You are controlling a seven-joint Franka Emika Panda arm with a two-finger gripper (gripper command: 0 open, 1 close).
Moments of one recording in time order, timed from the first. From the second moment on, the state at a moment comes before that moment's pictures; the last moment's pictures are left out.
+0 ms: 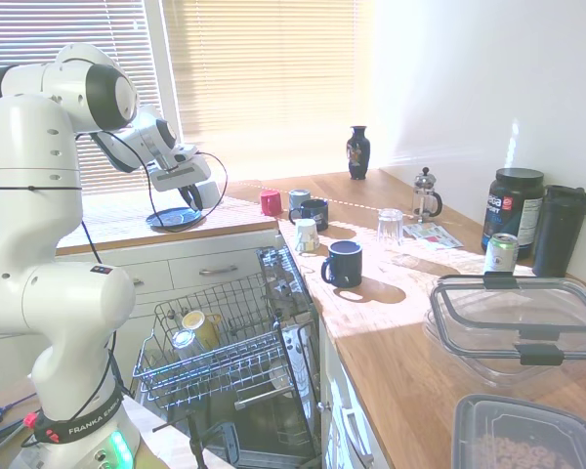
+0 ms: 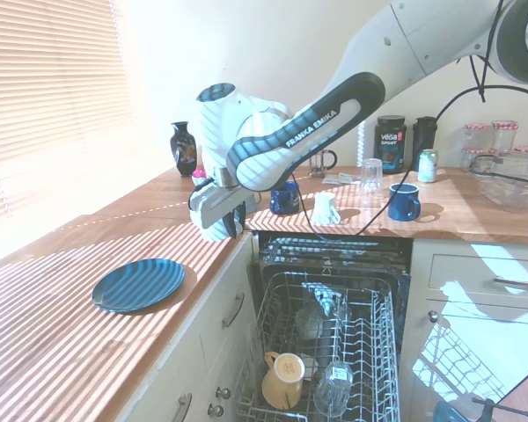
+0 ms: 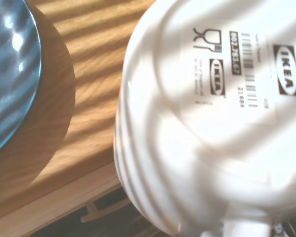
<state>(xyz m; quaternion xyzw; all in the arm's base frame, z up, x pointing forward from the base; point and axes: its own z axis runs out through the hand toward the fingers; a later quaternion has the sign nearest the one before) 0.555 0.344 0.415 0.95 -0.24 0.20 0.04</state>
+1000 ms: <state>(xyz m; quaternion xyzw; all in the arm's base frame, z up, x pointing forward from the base) 0.647 0.382 0.353 0.96 -0.23 0.13 0.08</state>
